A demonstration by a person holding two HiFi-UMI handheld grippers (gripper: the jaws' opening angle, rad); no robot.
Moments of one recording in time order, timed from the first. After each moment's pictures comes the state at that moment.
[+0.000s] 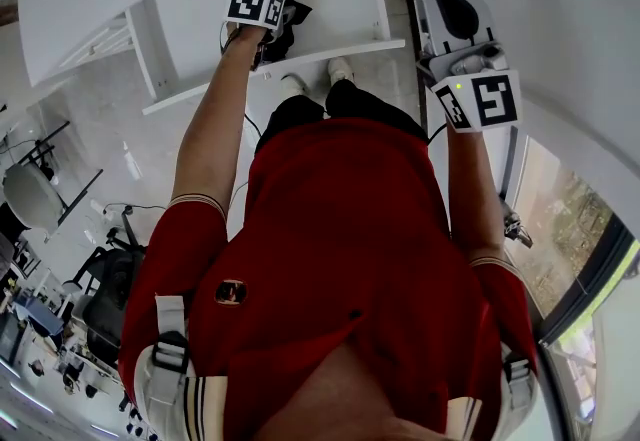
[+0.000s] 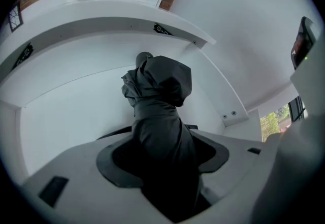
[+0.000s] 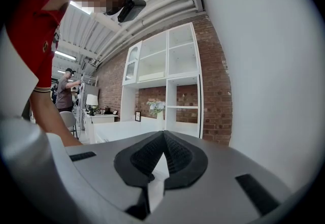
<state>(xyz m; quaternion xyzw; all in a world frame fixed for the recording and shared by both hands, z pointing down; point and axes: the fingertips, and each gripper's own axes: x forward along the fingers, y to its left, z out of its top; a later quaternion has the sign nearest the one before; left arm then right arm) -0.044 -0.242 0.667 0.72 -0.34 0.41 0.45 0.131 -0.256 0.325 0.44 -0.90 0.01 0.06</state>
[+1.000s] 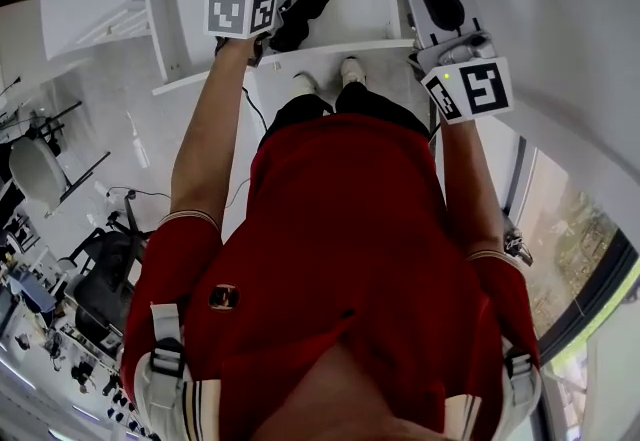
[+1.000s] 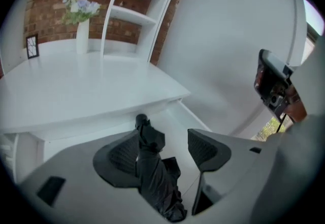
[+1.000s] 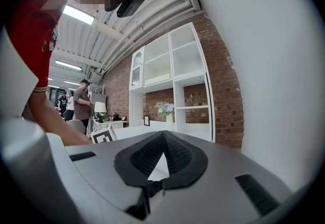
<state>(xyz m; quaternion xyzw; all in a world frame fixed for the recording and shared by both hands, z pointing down) -0.047 -0.269 0.541 0.80 -0.41 0.27 0.34 0.109 -0.246 0.332 0.39 -0.92 0.03 0.03</state>
